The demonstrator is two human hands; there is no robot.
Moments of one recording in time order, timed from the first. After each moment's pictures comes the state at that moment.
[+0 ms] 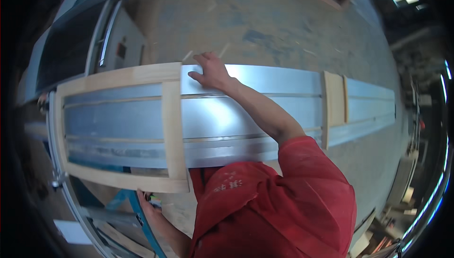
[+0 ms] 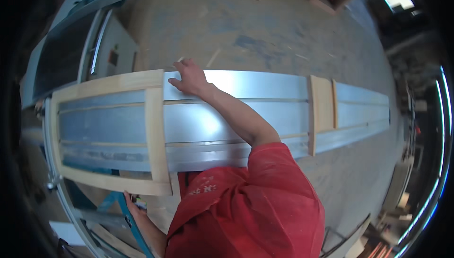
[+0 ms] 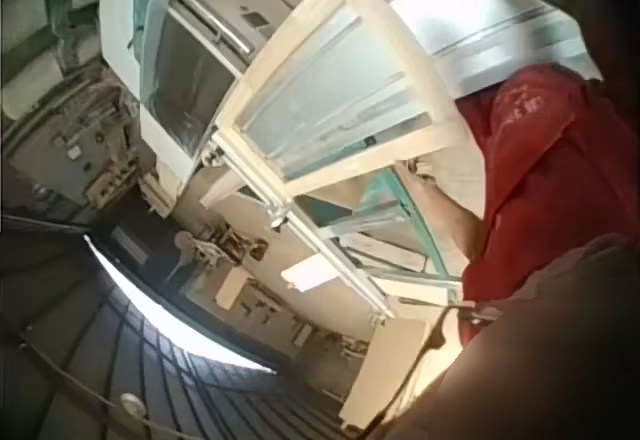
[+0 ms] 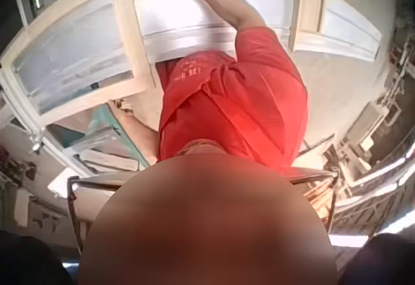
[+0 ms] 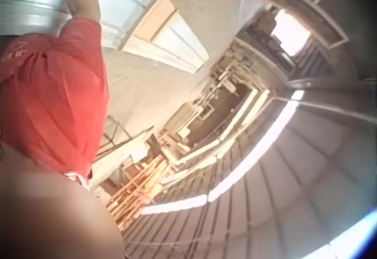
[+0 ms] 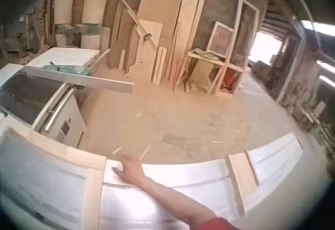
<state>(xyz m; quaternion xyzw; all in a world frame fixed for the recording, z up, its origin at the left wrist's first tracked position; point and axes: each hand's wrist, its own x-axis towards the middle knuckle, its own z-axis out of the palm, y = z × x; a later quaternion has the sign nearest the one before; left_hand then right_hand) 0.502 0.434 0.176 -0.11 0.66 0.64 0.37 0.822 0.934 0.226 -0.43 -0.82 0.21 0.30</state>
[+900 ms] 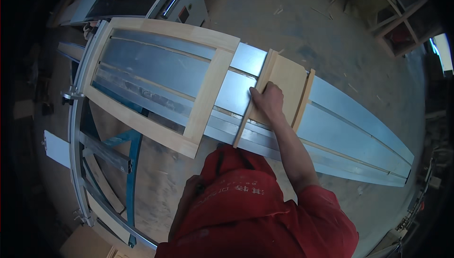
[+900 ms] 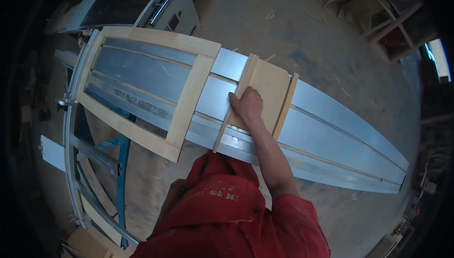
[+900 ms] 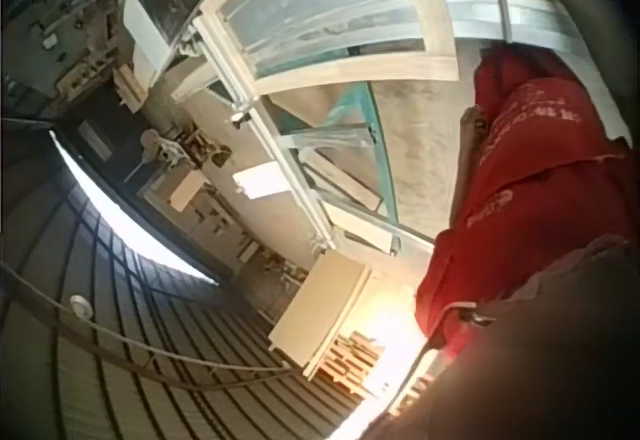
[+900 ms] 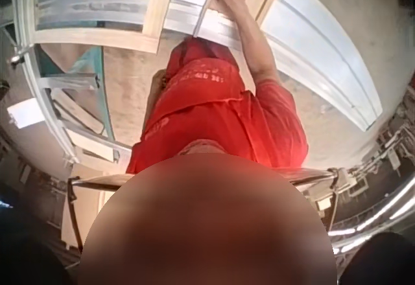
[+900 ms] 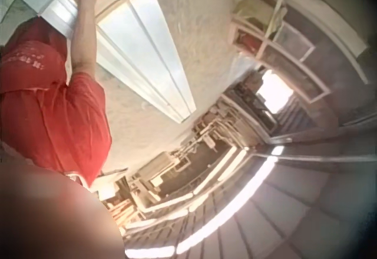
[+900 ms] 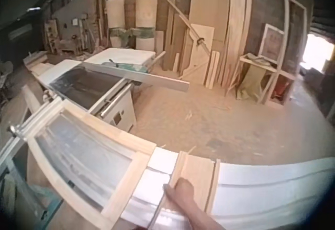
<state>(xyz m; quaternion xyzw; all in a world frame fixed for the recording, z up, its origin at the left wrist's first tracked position) 0.691 0.259 0.102 0.14 0.73 0.35 0.56 0.871 0.732 0.233 -0.62 -0.72 0.28 0.12</state>
